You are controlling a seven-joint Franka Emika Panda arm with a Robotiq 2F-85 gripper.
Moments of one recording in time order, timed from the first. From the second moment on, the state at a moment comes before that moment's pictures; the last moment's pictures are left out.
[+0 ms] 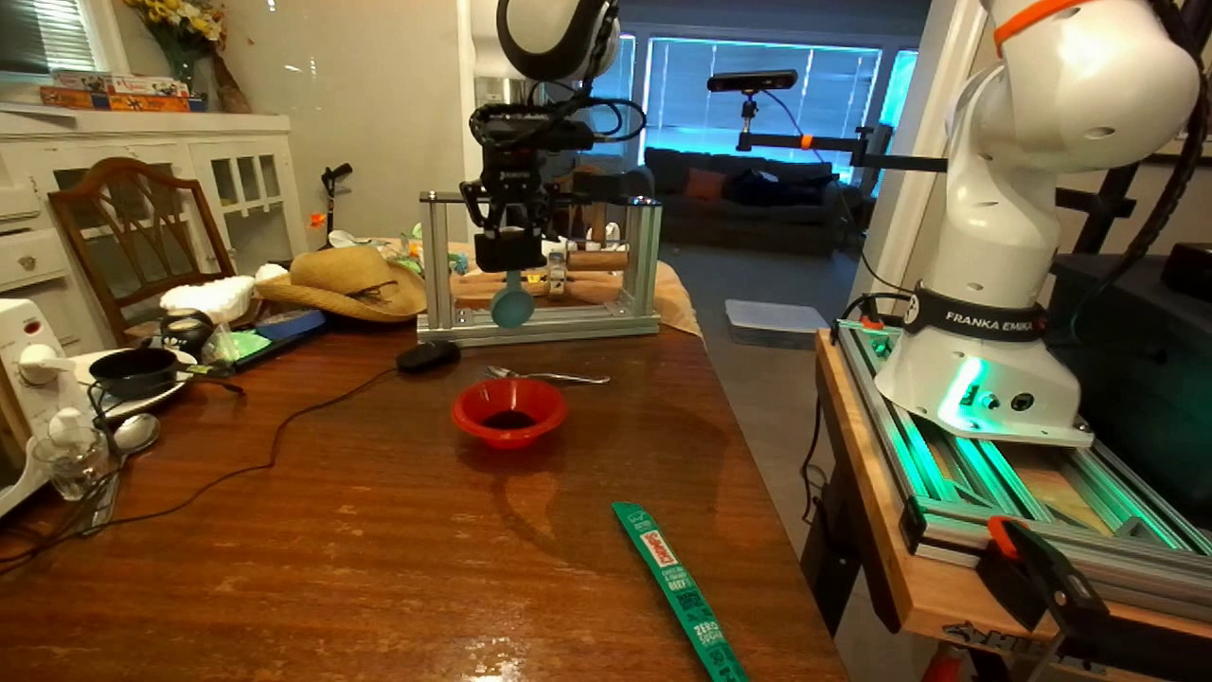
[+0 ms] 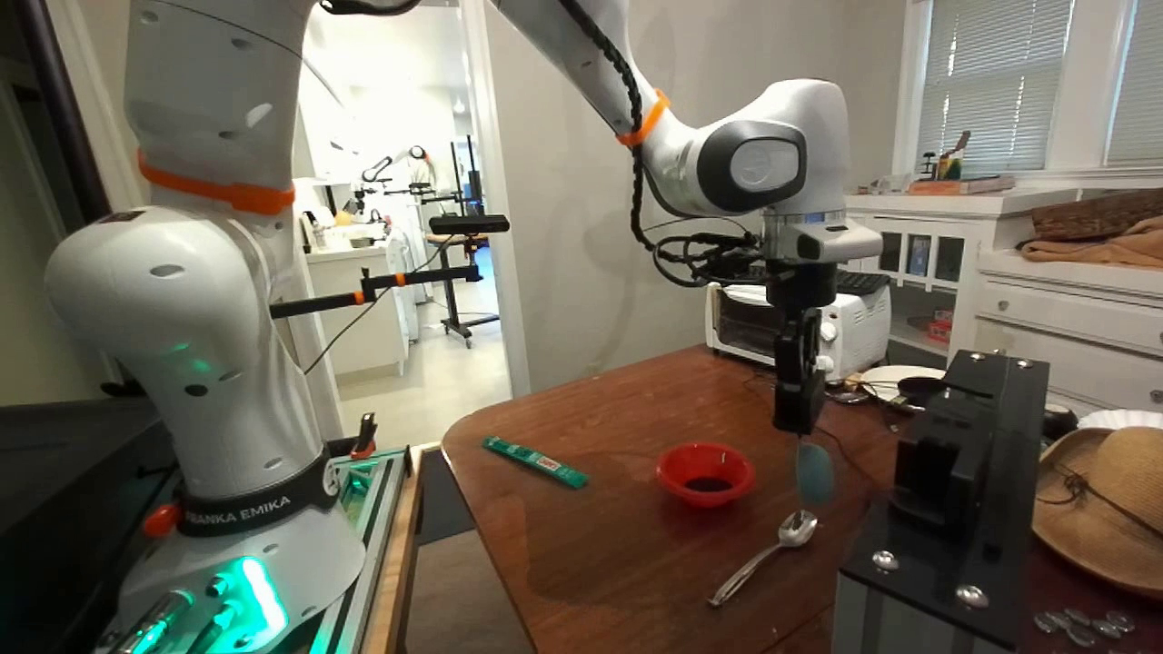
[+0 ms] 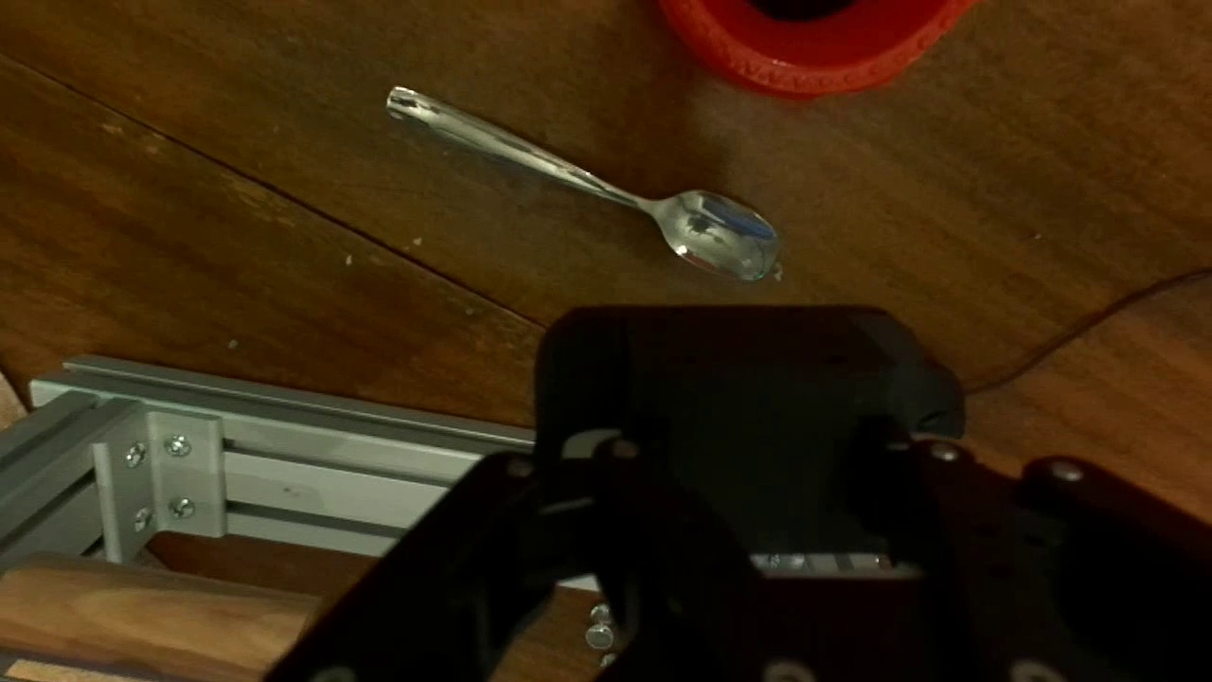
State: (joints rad) arm 0.10 0.30 -0.12 -2.08 -0.02 2.40 0.80
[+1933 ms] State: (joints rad) arm 0.05 0.17 -0.01 -2.10 0.18 2.16 0.33
